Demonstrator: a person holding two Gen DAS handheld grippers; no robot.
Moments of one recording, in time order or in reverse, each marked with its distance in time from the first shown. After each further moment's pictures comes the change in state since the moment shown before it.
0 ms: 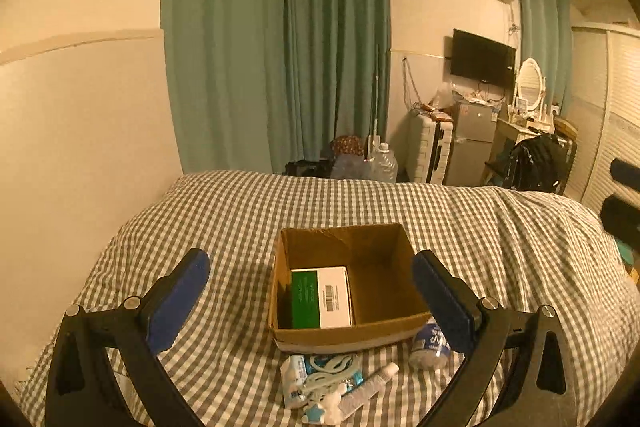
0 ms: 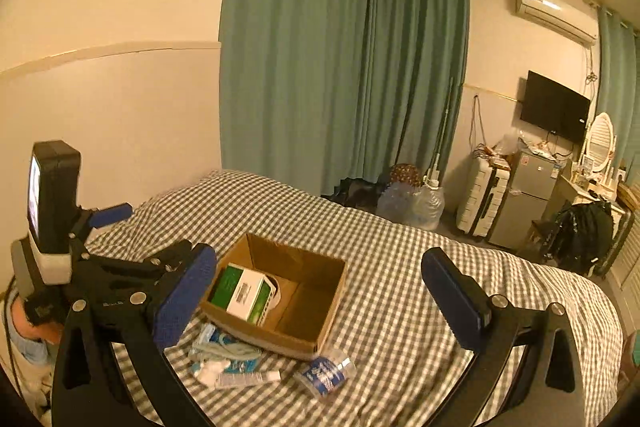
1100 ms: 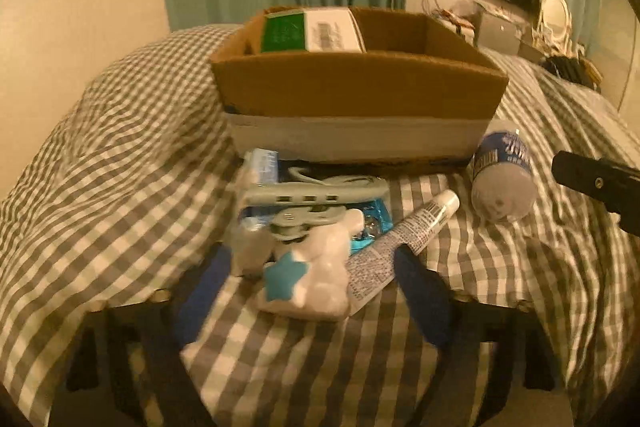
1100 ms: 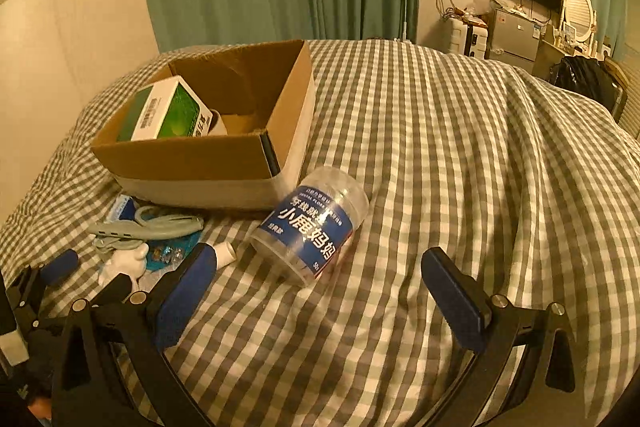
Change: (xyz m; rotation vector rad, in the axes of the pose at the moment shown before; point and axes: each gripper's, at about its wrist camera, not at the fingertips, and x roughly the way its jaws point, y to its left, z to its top) left arm 0.115 -0.030 -0.212 -0.018 0.329 0.053; right arm 0.142 -0.013 -0.220 0.228 0.370 -0.076
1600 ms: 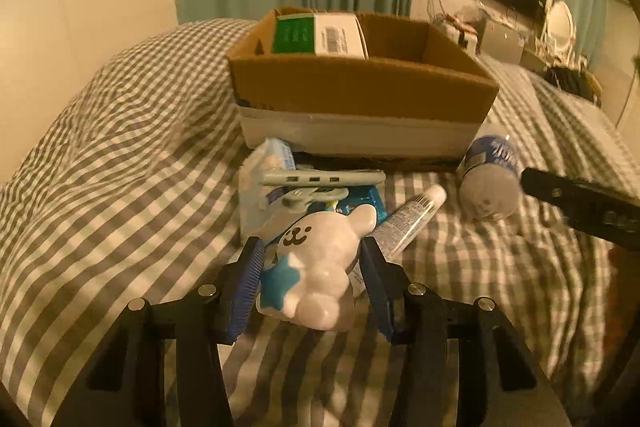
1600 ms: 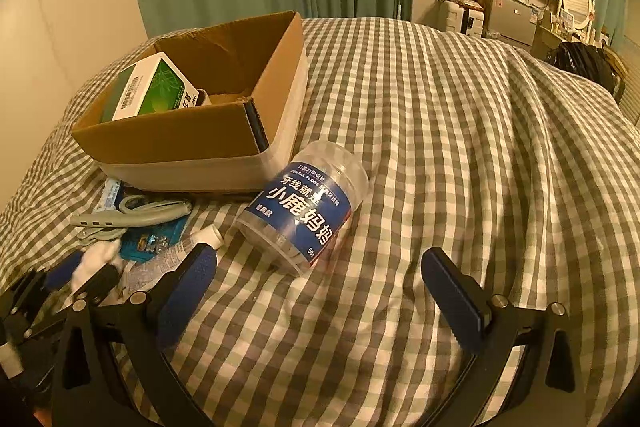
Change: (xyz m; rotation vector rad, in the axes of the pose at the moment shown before) left arm -0.030 0.011 -0.005 -0.076 -0.002 -0.022; right arm 0.018 0.000 -0.006 0.028 0.056 -0.014
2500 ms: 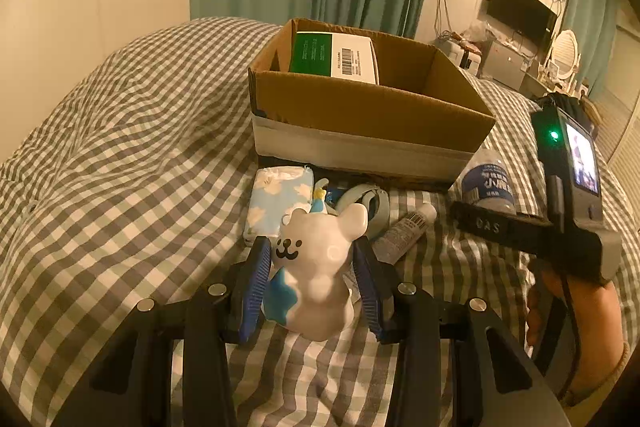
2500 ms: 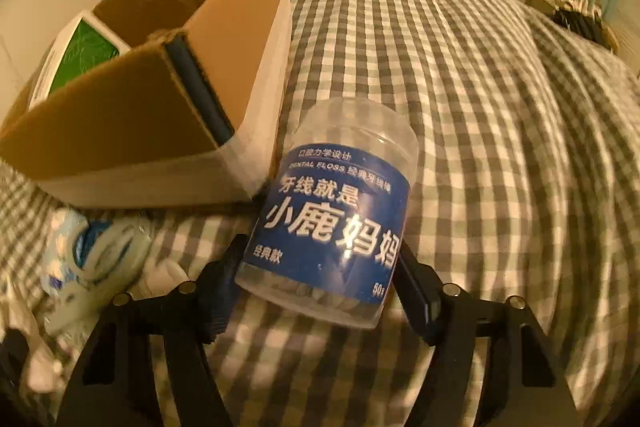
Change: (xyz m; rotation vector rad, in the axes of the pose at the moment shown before) left arm -0.011 0.011 0.006 -0.073 -0.002 -0.036; right arm 0.081 0.016 0.019 0.032 0.142 -0.073
